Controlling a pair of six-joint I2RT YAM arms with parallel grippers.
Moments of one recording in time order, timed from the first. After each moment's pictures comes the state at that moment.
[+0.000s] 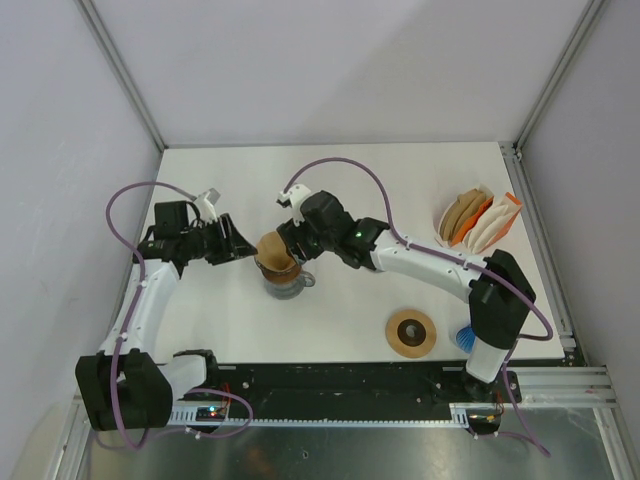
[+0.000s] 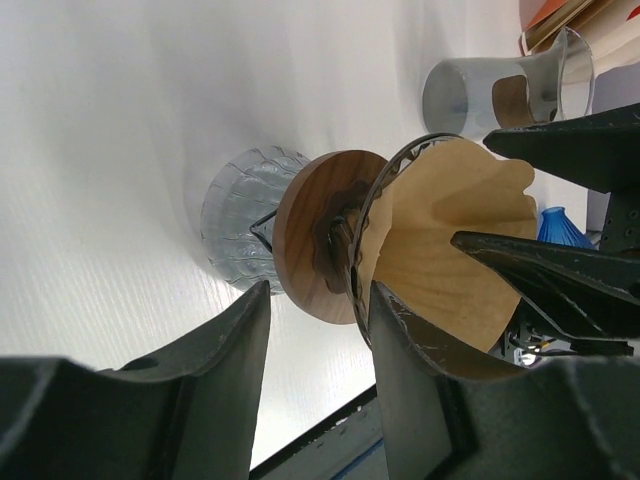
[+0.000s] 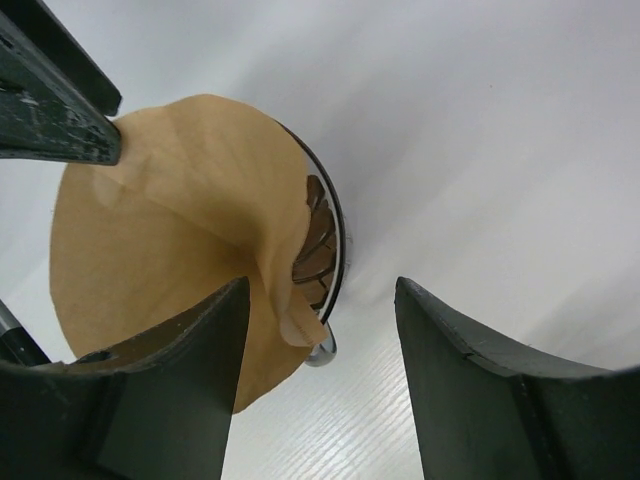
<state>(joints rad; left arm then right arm) 0.06 1.11 0.86 -0.61 0.65 -0.26 0.95 1.75 1.44 -0.29 0.04 0.14</state>
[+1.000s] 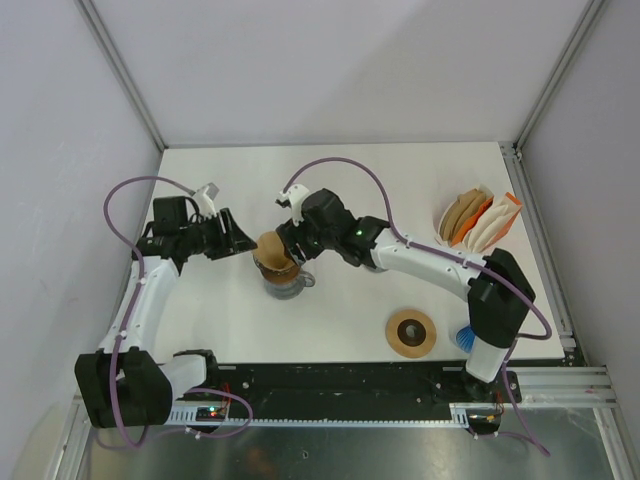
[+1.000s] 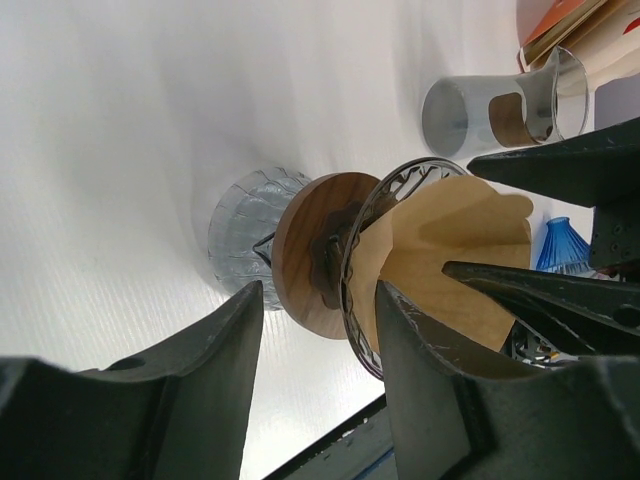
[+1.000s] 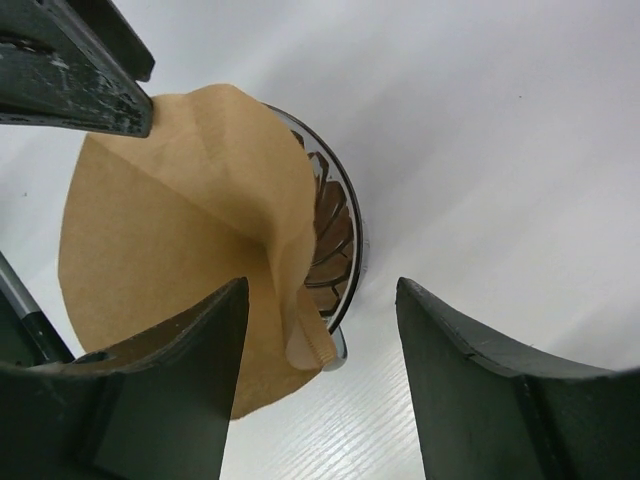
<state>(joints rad) 0.06 1.13 0.89 -0.59 0.64 -0.25 0.94 1.76 1.43 -0.28 -0.04 0.12</state>
